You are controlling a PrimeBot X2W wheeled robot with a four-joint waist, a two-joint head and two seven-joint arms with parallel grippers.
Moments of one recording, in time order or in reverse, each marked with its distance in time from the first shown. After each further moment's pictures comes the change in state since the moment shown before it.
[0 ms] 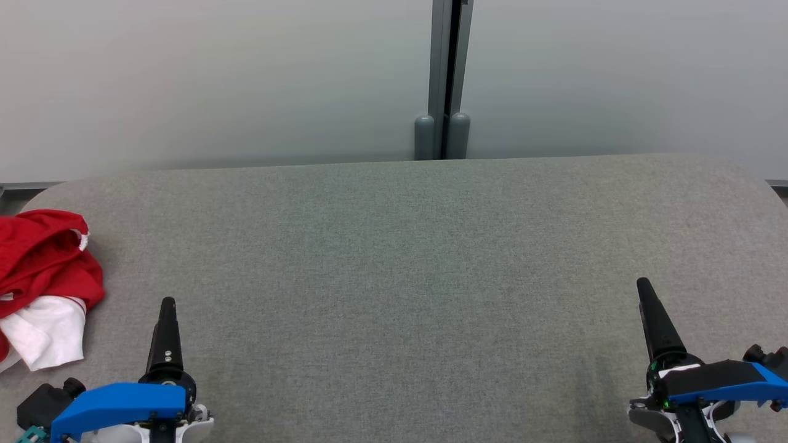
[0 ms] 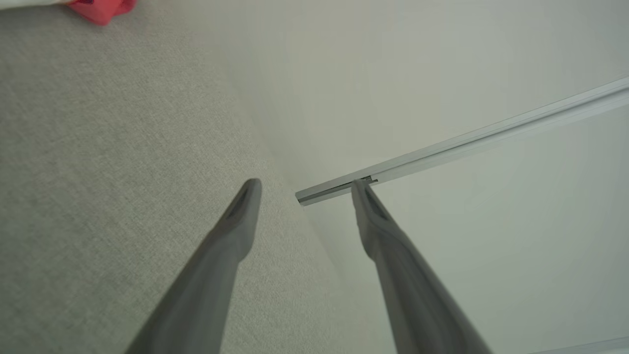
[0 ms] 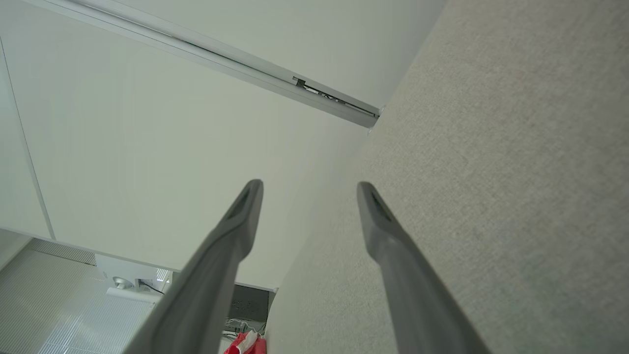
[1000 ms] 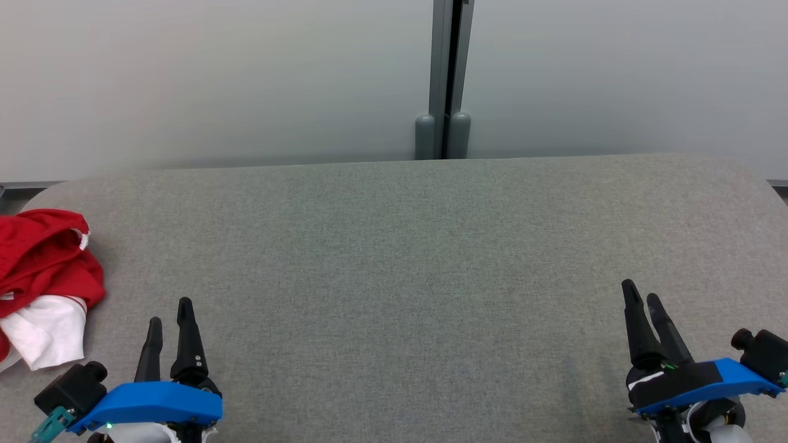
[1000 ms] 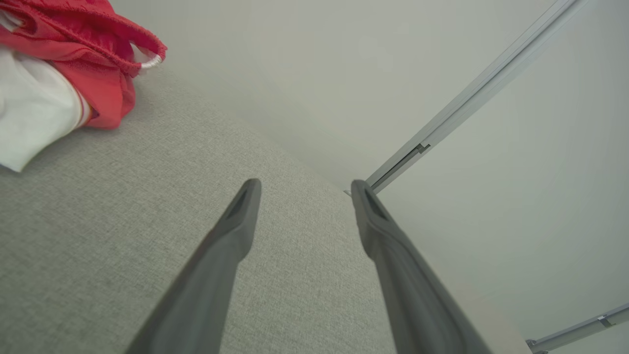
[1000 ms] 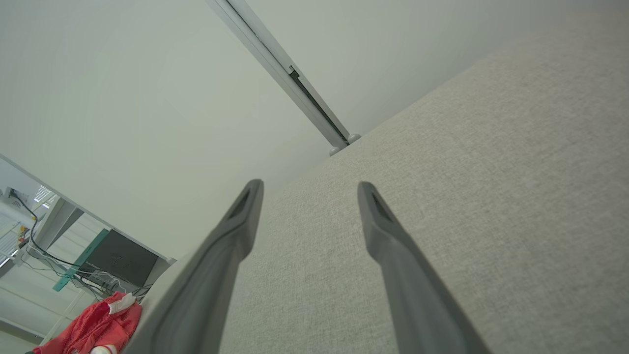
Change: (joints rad) left arm 0.001 0.000 -0.034 0.021 0.484 0.016 -0.103; right arm -0.004 -0.028 0.043 0.015 -0.478 0.000 -0.103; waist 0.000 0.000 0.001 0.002
